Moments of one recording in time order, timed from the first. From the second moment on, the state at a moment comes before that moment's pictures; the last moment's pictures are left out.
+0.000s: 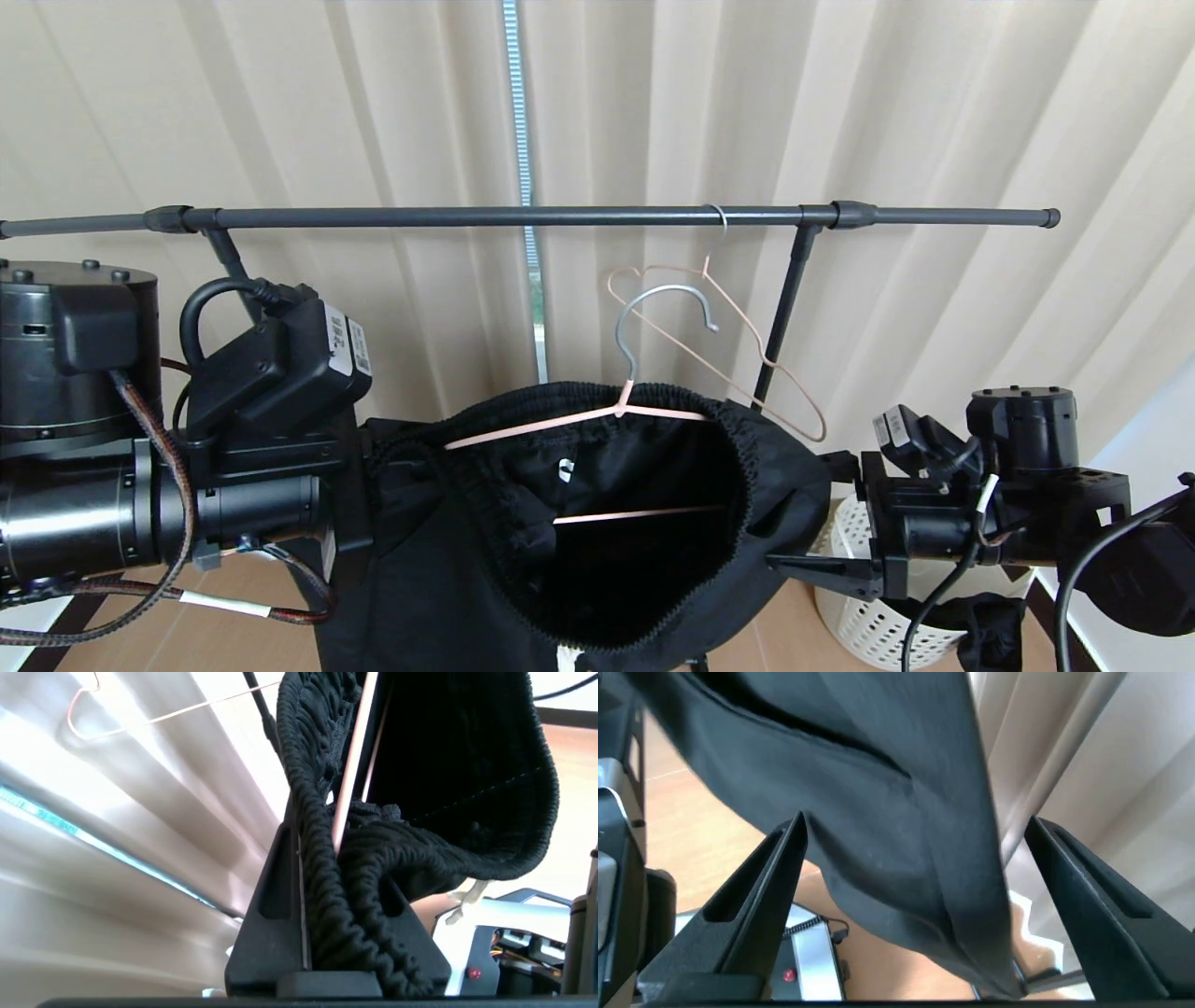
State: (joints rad) left arm -0.45 1.37 -0.71 -0.29 -0.51 0.54; right arm 0.19 1.86 -0.52 -0.74 0.95 -0.46
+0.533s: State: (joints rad) left arm -0.46 1.33 -0.70 -0.29 -0.52 0.48; right arm 0.20 1.90 -0.53 -0.77 0.91 -0.45
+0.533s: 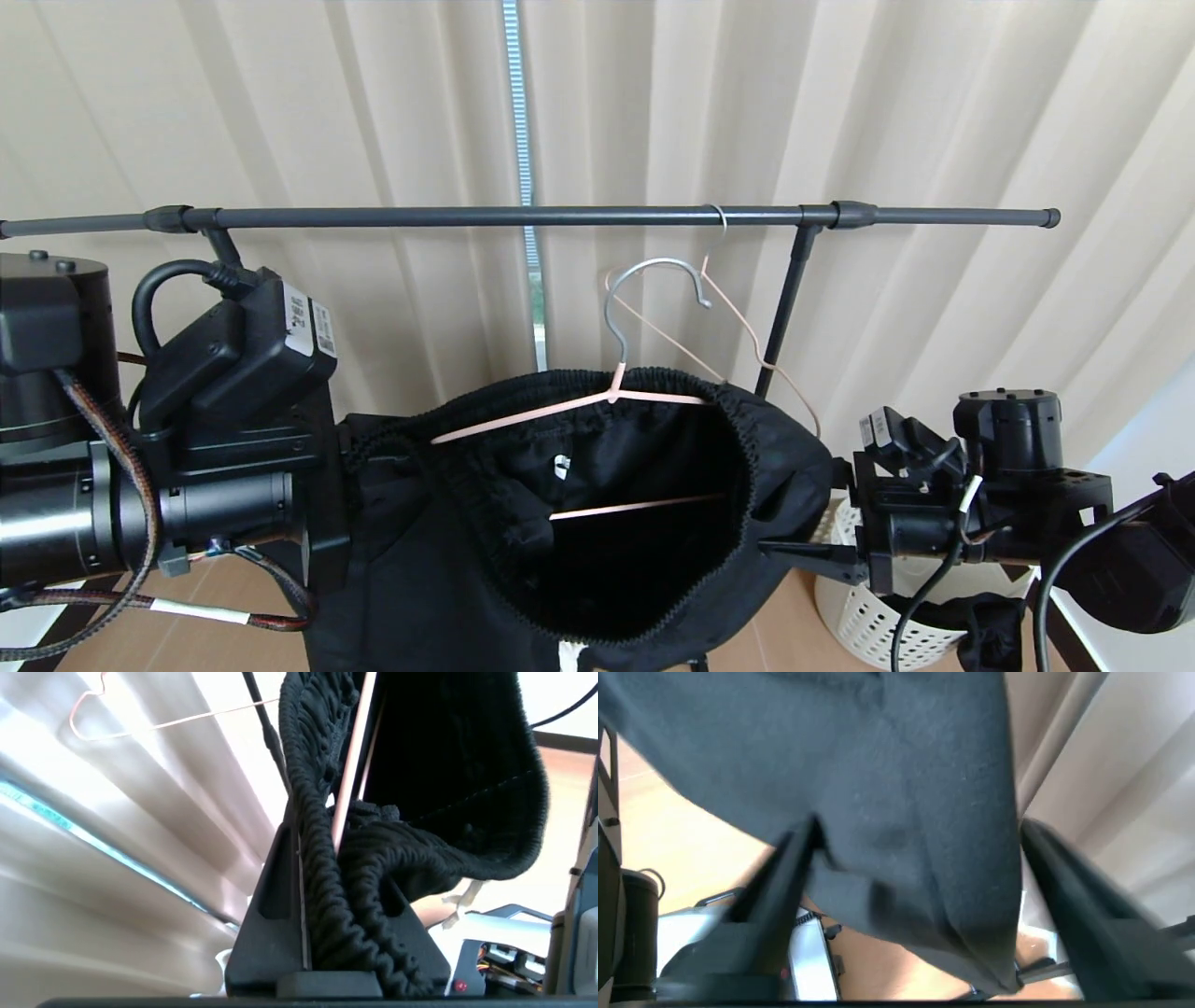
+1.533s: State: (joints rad) left arm -0.42 1.26 -0.66 -0.28 -0.51 0.44; right arm 0.06 1.88 -0.58 -0.77 0.92 -0.45
